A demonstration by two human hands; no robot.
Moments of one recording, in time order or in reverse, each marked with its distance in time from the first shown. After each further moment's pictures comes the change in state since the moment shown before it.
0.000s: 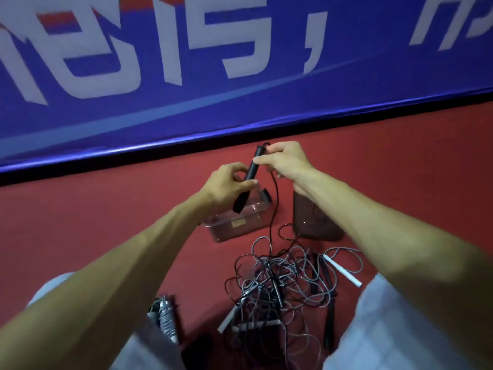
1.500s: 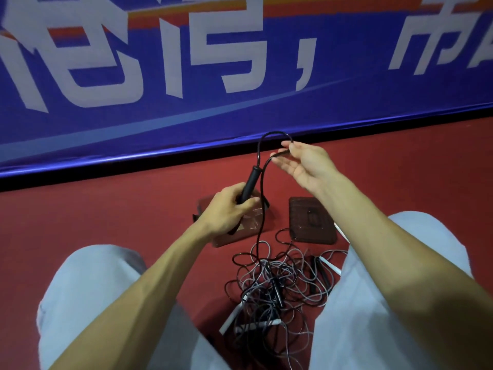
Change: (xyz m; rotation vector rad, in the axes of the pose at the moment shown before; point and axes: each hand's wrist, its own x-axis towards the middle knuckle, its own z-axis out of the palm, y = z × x) left_hand -0.066 -0.019 0.009 -0.147 0.005 0.162; right_hand -0.051 -0.020 -0.010 0.821 0.055 0.082
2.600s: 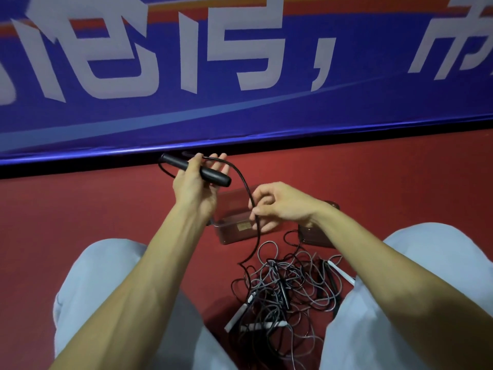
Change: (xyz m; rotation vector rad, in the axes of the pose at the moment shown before) left_hand 0.007 0.011 -0.055 -1.503 0.662 -0.260; right_hand -0.022 0.057 0.009 -0.930 -0.644 0.197
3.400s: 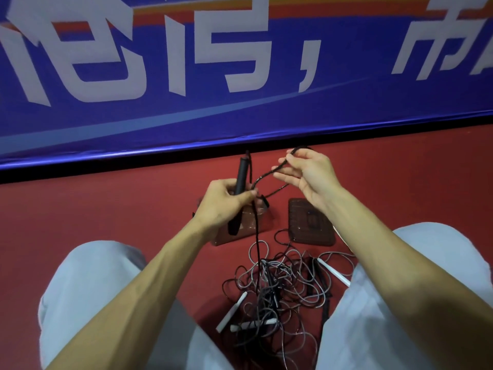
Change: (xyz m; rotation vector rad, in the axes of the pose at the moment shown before) left_hand -0.034 -0.043 -0.002 1.060 -0.455 0.069; right_hand -0.020 -0.008 -0.050 0.713 0.636 -0.212
